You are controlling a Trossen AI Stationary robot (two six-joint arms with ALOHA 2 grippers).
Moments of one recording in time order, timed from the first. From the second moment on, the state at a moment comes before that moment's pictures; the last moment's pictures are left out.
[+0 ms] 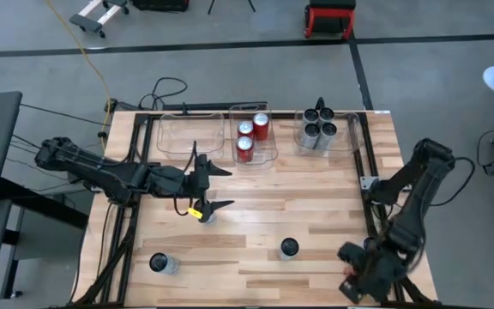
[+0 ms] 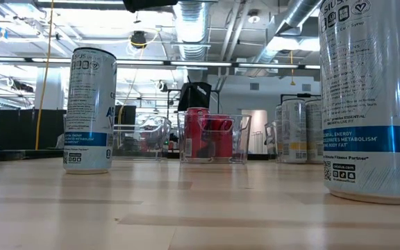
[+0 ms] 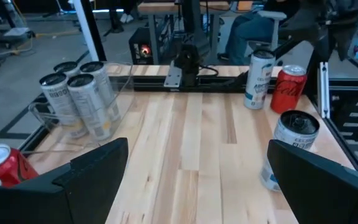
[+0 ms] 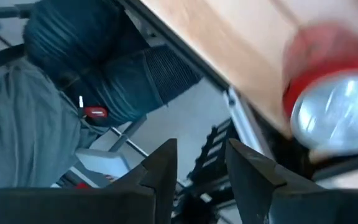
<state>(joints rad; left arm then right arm) -0.26 1.18 0.96 -0.03 -0.38 -0.05 1.00 1.43 1.27 -0.89 -0.16 1.92</state>
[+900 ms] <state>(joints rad) -0.26 1.18 0.96 0.01 -0.38 0.04 1.11 1.74 1.33 -1.15 -0.40 2.10</state>
